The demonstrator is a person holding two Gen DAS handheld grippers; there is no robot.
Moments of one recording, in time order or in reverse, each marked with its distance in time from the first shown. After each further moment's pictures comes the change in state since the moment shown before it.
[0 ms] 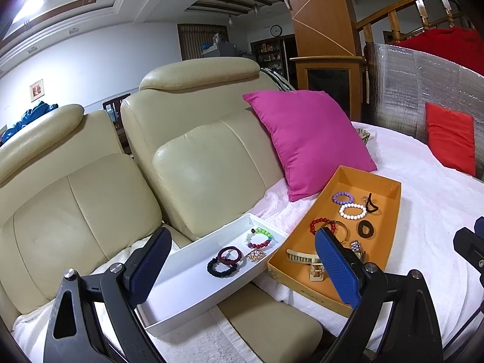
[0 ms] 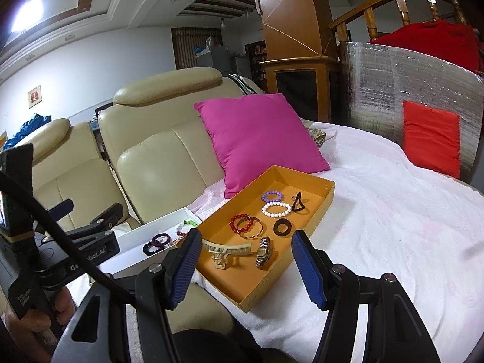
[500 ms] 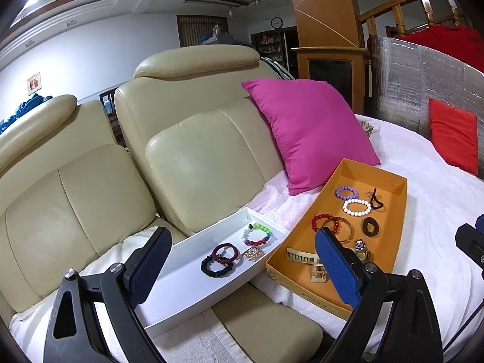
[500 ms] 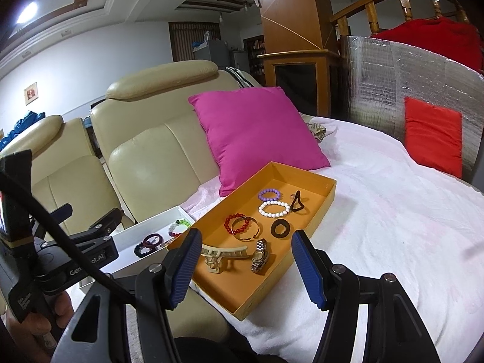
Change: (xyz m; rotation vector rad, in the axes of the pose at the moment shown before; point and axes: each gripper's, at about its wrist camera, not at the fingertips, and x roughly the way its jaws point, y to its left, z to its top) left arm 0.031 -0.002 -0.001 -0.012 0.044 -0.008; right arm 0.030 -0.002 0.007 -0.002 0.034 -0.015
